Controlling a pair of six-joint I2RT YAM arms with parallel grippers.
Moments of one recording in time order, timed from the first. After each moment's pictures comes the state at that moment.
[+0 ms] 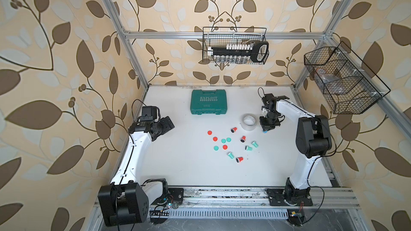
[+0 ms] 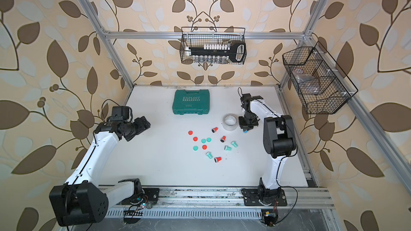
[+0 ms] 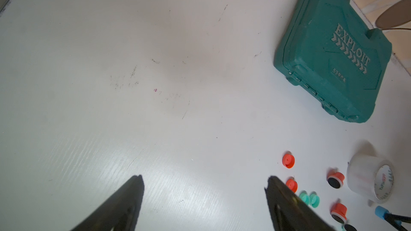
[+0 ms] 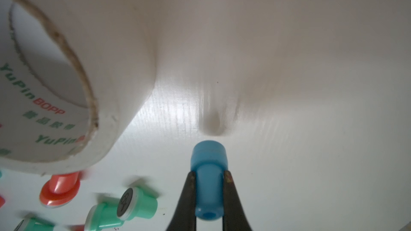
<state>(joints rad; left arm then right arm) 0.13 1.15 0.95 -0.81 0.12 -0.50 0.12 1.95 1.44 -1.08 0.05 0.13</state>
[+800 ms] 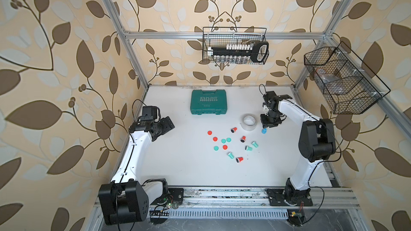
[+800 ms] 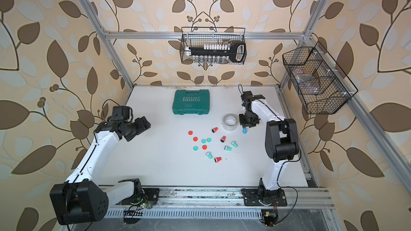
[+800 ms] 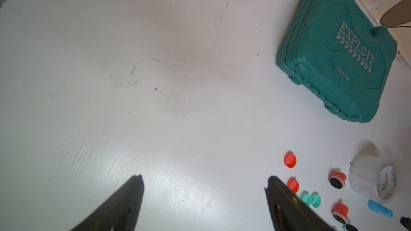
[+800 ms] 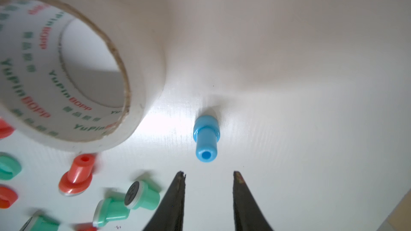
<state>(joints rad) 0.13 1.15 0.95 -0.81 0.12 -0.50 0.13 1.81 1.44 -1.09 0.08 0.13</state>
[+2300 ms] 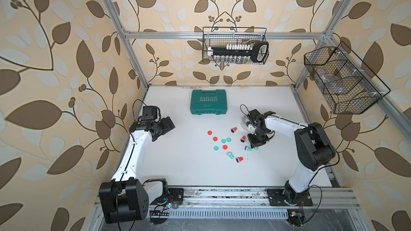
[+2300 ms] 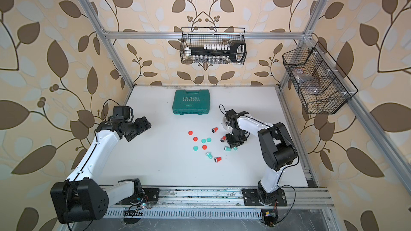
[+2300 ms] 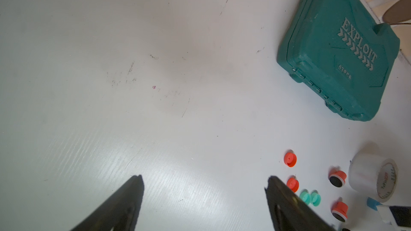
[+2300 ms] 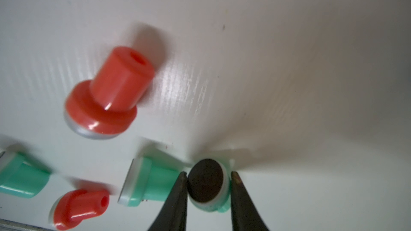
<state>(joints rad) 0.13 1.17 0.95 -0.81 0.13 -0.50 0.39 1.78 1.11 -0.96 -0.05 0.15</state>
